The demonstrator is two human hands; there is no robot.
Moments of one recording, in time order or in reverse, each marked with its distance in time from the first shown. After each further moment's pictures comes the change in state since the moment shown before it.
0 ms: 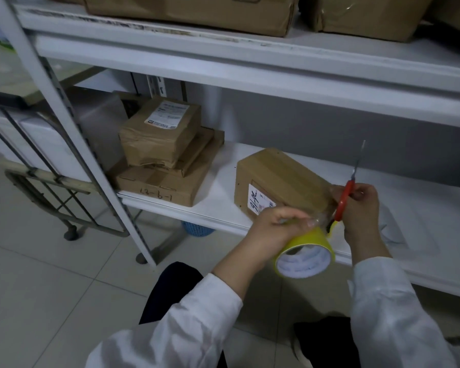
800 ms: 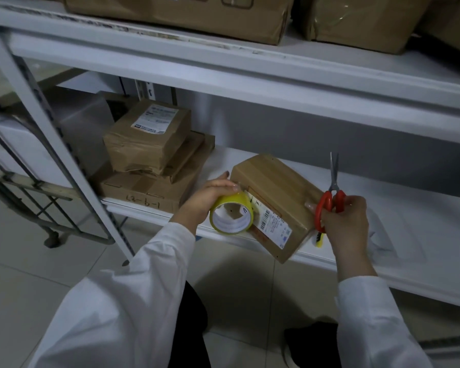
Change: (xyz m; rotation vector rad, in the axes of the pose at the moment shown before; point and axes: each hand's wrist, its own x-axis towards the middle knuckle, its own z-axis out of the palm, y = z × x) left_hand 0.070 0.002 -0.108 0.037 0.108 -0.161; right_hand -0.028 -0.024 0.004 -0.262 0.019 0.071
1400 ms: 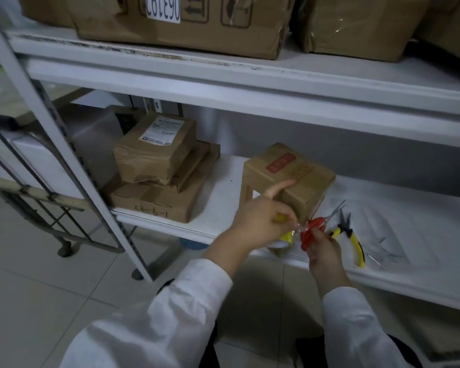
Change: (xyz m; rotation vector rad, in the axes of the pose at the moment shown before) left_hand -0.044 0.025 0.072 0.919 -0.074 0.418; right_hand 0.011 0.067 0.051 0.691 -0.081 0.436
